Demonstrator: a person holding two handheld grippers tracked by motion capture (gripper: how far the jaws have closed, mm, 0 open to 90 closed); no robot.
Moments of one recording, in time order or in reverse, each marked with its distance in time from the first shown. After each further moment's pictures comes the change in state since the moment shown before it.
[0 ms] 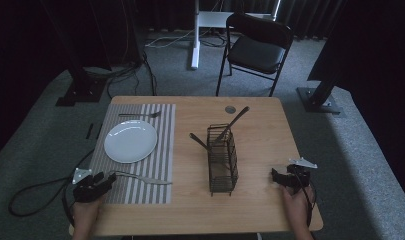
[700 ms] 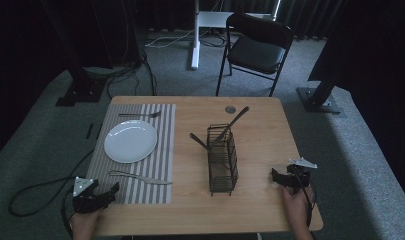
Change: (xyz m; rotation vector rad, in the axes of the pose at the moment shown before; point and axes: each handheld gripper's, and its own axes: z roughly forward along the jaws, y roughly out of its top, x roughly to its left) left arm -0.017 -0.016 -0.022 -0.017 0.009 0.058; right arm 0.000 0.000 0.000 0.000 0.000 0.000
